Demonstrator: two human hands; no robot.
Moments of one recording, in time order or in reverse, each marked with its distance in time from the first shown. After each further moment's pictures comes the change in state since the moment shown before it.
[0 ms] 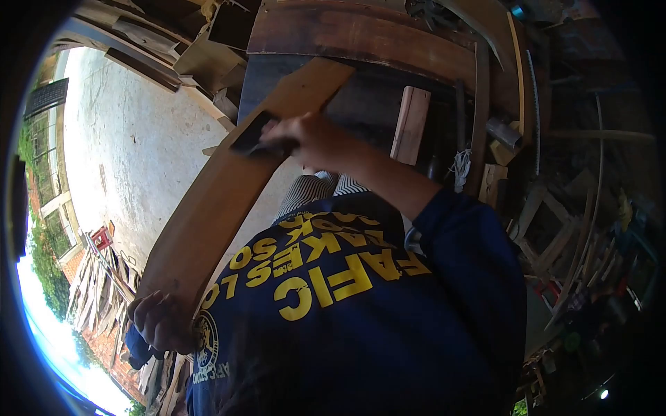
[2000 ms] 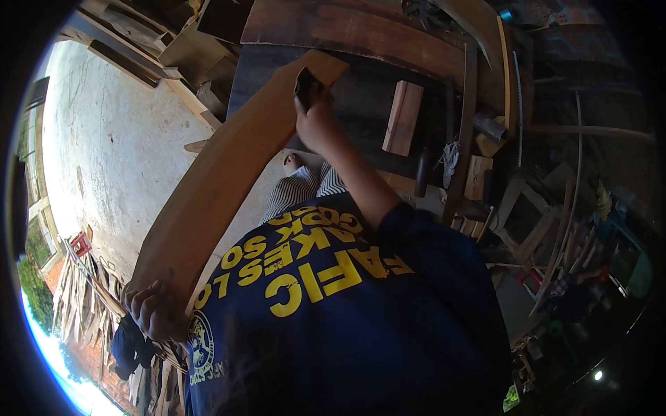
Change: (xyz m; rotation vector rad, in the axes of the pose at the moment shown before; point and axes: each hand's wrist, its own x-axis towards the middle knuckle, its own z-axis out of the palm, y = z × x) left_hand -0.039 -0.022 0.013 -0.090 0.097 -0.158; right_hand 0.013 0.063 0.052 -0.148 0.599 0.423
